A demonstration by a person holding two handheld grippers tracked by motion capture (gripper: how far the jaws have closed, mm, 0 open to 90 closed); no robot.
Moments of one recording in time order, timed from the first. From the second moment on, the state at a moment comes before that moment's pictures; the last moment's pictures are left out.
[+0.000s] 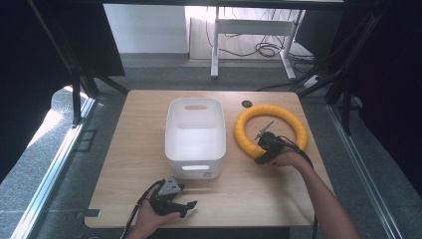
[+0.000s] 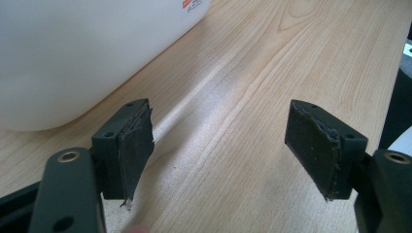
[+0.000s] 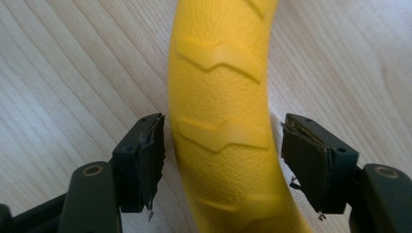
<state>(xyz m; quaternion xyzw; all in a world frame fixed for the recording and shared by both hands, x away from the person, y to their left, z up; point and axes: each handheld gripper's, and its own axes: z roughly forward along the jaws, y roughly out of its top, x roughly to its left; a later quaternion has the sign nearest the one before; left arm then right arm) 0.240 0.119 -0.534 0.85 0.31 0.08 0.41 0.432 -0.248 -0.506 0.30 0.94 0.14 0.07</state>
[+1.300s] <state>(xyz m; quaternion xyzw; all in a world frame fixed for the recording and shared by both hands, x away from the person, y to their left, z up) 0.240 0.117 -0.535 0.85 0.31 0.08 0.41 0.446 -0.283 -0.424 0.35 0.84 0.42 -0.02</state>
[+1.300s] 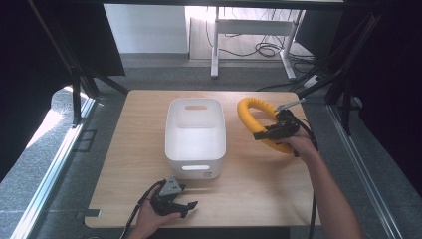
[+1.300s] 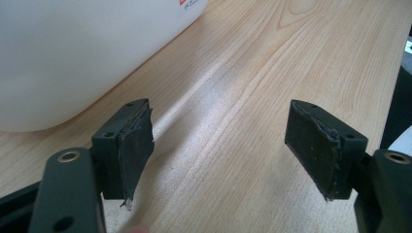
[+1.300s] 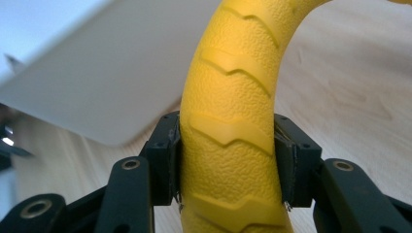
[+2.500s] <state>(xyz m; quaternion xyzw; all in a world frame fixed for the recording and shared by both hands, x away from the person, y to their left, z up) 0.240 0.115 -0.536 0.86 0.31 0.07 0.41 0.413 -0.298 -0.370 0.31 0.75 0.58 -0.03</state>
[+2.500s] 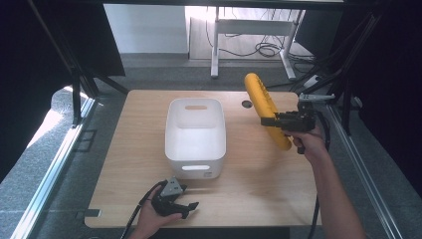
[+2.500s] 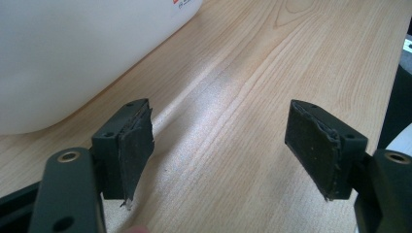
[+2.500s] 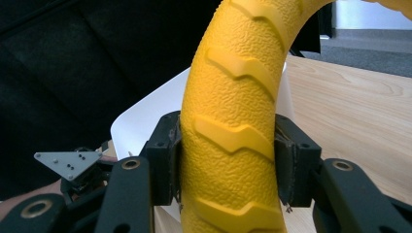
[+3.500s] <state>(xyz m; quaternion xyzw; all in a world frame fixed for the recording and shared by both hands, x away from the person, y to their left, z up) 0.239 0.115 -0.536 0.85 0.31 0.07 0.41 0.387 -0.257 -0.349 0.27 0.73 0.62 0.00</state>
